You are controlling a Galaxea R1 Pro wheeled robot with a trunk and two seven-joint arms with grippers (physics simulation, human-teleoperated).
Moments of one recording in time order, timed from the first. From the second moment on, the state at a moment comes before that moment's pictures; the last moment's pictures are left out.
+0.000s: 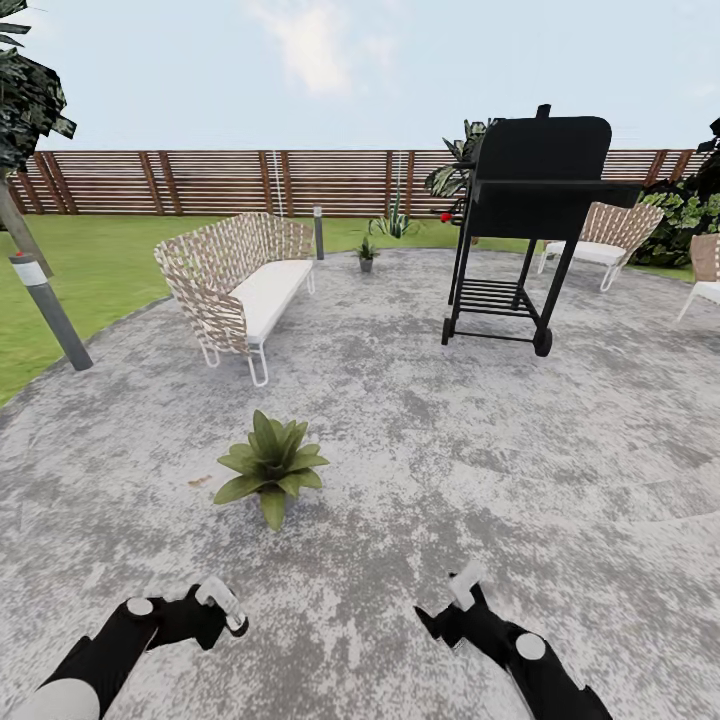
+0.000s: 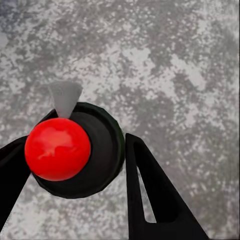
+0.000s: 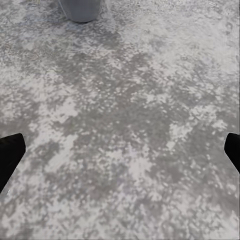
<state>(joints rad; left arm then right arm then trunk) -0.54 0.17 0.17 -0.49 -0.59 0.00 -0.73 -0.36 -0.02 -0.01 -0.73 0.36 -0.13 0.47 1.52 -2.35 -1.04</state>
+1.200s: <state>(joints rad) -0.64 0.00 -0.09 -0.51 -0.82 0.18 -0.90 -0.43 0.00 0.26 -0.97 0.42 0.11 0.80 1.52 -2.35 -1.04</state>
